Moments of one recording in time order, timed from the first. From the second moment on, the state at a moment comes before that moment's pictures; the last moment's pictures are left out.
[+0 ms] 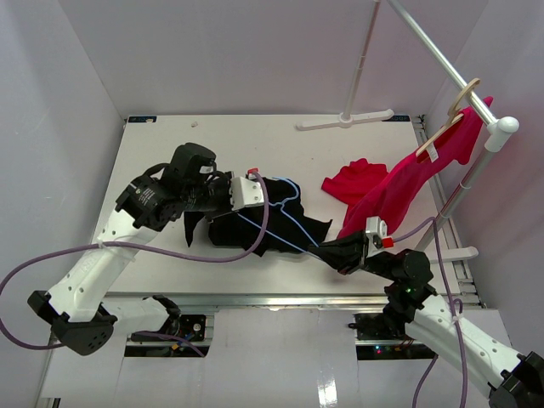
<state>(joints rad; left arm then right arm) -0.69 1.18 1.51 -1.07 0.25 0.78 0.70 0.46 0.14 0.74 -0.63 0.30</state>
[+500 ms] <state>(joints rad) -0.69 1.13 1.58 -1.13 0.56 0.76 0.70 0.51 0.24 0.71 -0.77 0.30</state>
